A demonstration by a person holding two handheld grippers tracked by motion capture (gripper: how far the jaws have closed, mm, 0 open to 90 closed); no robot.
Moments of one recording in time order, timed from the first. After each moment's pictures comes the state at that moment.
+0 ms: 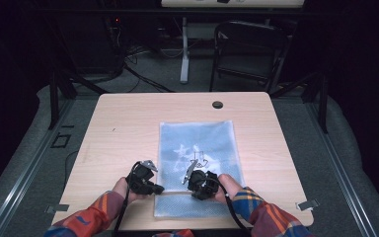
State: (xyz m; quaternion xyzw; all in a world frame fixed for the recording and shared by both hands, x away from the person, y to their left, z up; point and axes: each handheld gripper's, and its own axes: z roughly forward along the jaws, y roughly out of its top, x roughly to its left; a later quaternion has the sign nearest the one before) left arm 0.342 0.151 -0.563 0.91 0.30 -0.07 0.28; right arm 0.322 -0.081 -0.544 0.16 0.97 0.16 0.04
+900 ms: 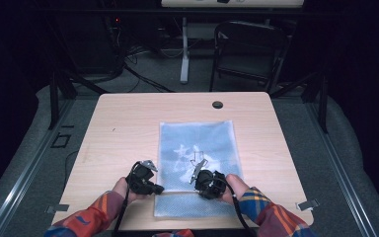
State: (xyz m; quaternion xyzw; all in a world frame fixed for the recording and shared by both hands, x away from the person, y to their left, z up) left arm 0.342 0.152 -0.563 0.91 0.30 -0.07 0.28; right arm 0.319 -0.101 -0.540 0.18 0.97 0.16 0.04
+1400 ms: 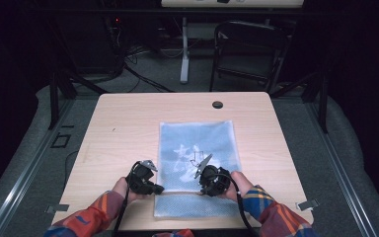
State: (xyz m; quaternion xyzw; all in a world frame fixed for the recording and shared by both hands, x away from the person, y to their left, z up) left arm 0.343 0.152 -0.563 0.91 0.30 -0.07 0.28; right arm 0.326 -0.113 -0.533 0.19 0.96 0.19 0.04
